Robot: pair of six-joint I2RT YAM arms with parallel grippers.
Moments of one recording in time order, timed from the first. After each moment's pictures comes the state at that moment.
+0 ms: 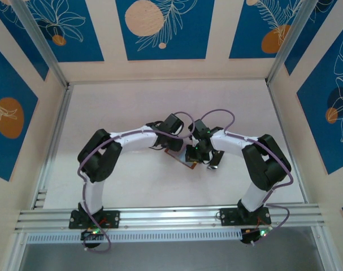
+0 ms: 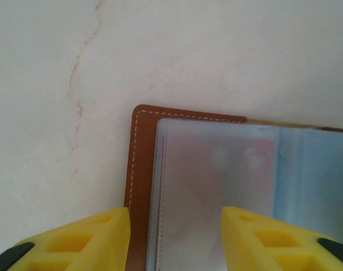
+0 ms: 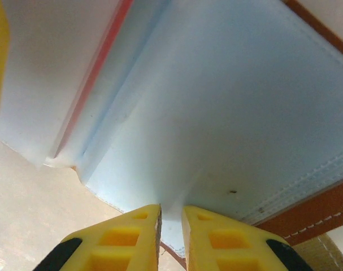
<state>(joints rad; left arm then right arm) -0.80 1.98 1.35 -0.45 -0.03 -0.30 0.56 1.68 0.94 -0.61 -0.27 0.56</state>
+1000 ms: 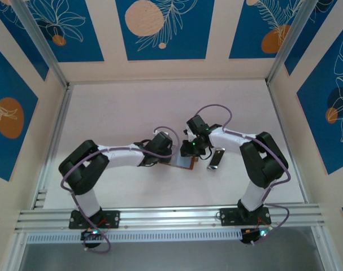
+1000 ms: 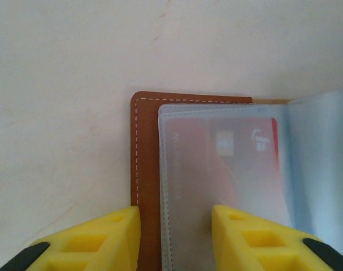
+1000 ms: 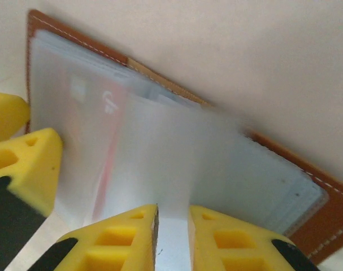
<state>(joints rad) -0.85 1.75 0.91 -0.16 -0.16 -0.61 0.55 1.70 0.99 -0.53 -0.32 0.46</state>
